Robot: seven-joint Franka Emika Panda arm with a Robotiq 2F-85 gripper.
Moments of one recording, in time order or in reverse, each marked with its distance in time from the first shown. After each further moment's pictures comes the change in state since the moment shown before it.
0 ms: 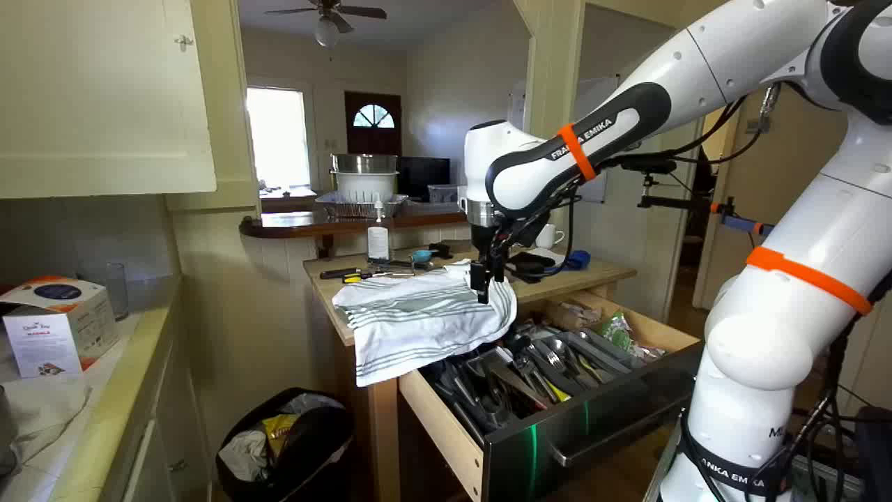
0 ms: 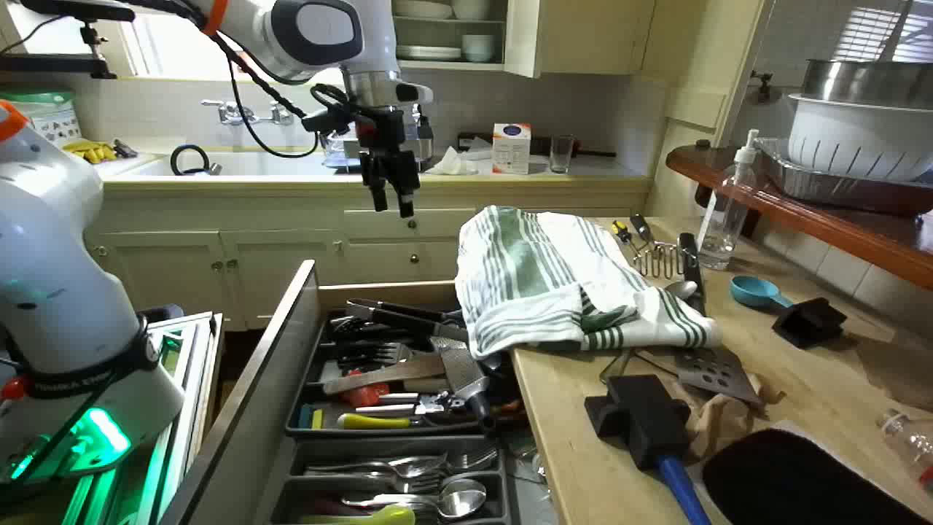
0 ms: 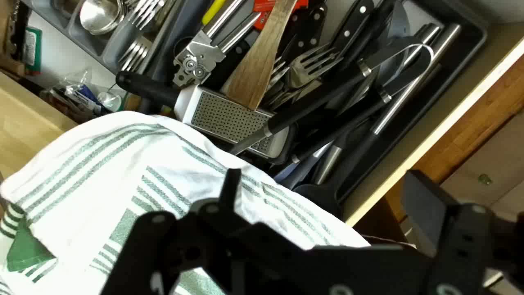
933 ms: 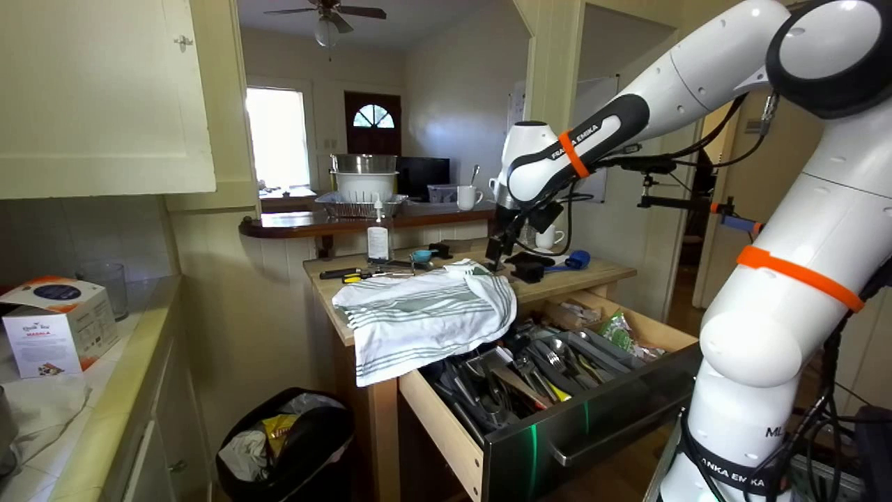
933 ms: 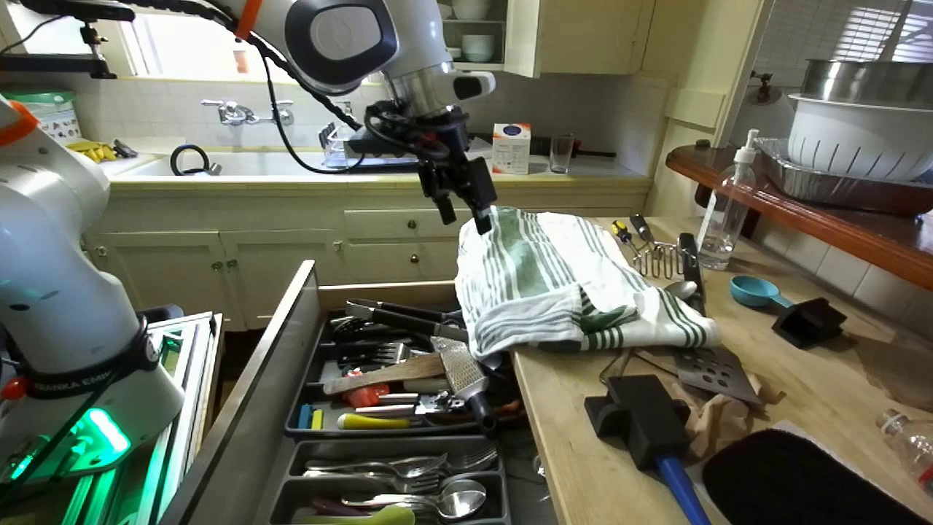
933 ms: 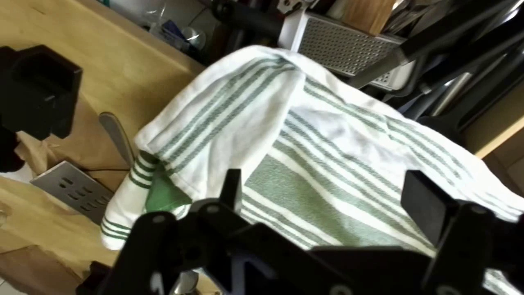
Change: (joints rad) arm -0.081 0.086 -0.259 0.050 -0.017 0.300 -0.254
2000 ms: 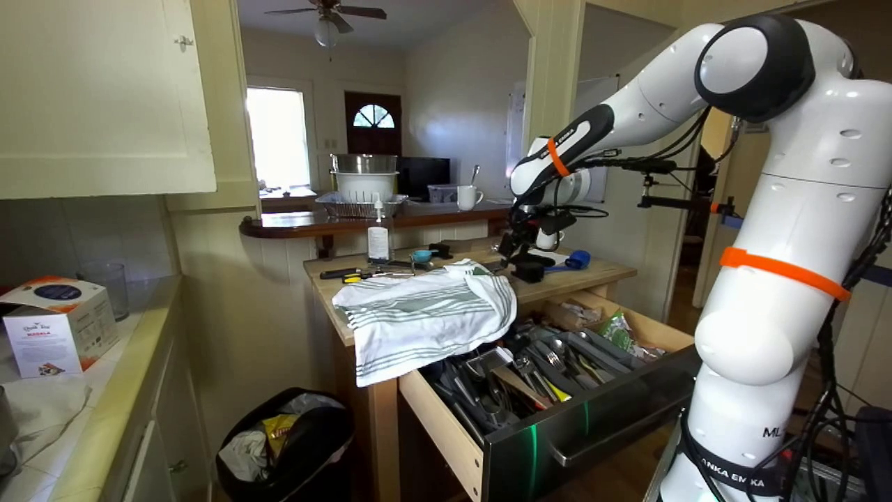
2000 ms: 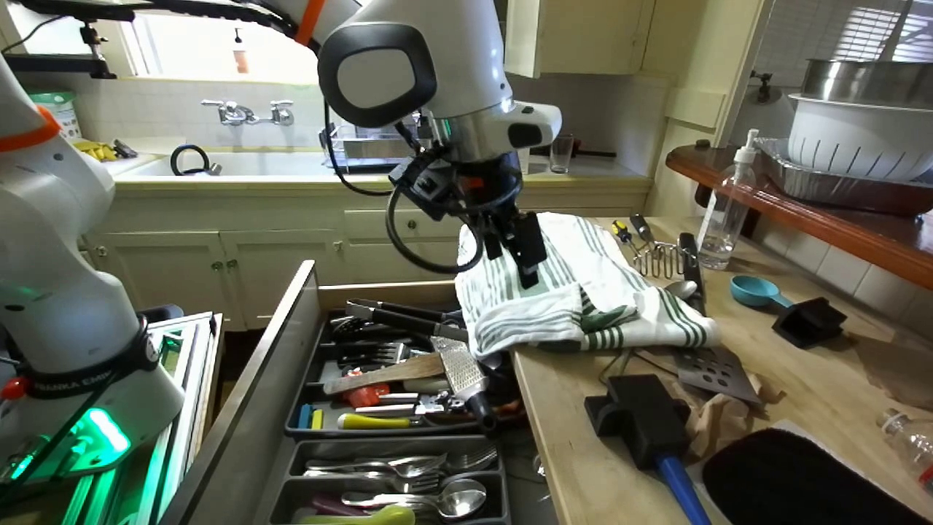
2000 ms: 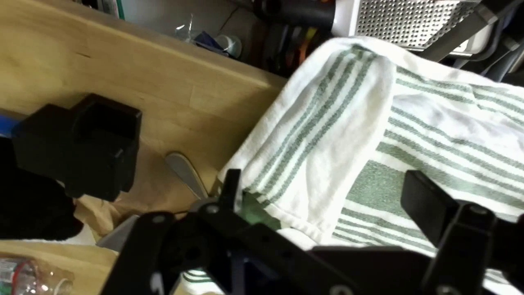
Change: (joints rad) arm -0.060 0.182 -0.135 0.120 0.244 0.065 -0.159
